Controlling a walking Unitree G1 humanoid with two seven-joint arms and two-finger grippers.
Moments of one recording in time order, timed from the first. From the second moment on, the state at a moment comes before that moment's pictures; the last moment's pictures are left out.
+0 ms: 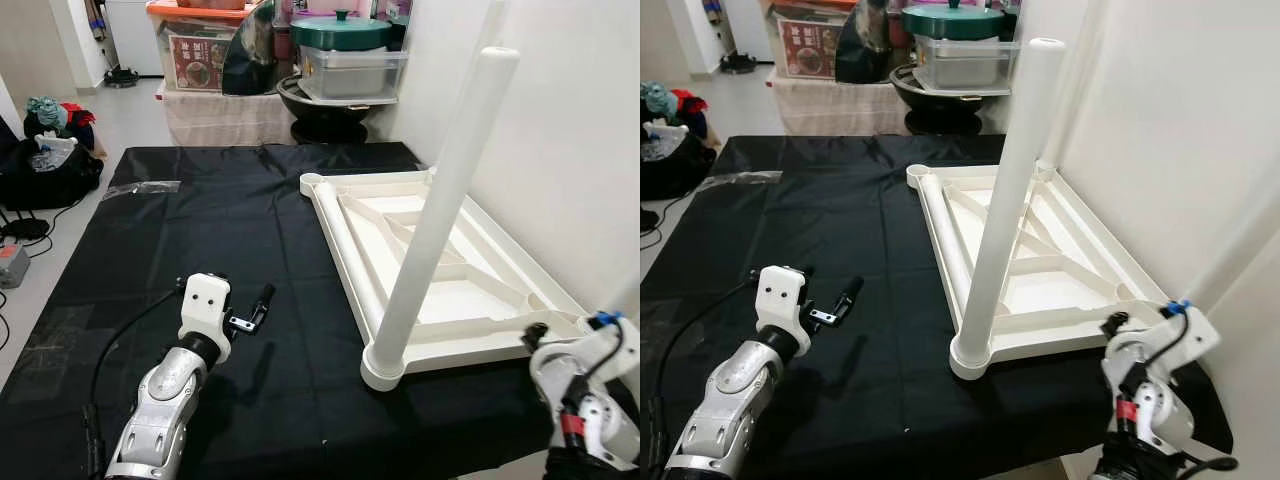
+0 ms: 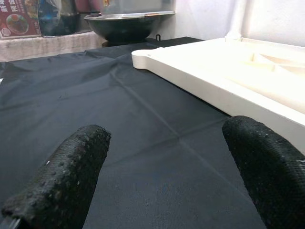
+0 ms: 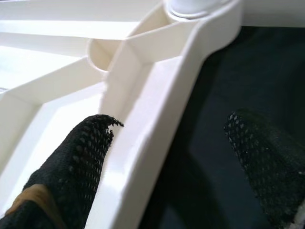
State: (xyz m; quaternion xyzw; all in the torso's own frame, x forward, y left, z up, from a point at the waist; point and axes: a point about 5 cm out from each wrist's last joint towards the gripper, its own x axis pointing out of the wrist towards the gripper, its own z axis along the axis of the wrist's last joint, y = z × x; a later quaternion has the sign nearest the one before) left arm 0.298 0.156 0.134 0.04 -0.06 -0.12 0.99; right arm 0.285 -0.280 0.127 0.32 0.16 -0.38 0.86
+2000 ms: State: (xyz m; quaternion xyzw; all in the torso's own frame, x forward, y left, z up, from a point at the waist) left arm 0.294 0.155 0.129 0.05 -0.04 -0.13 0.99; right arm 0.279 -0.221 0.106 -0.11 0.25 0.23 0.93
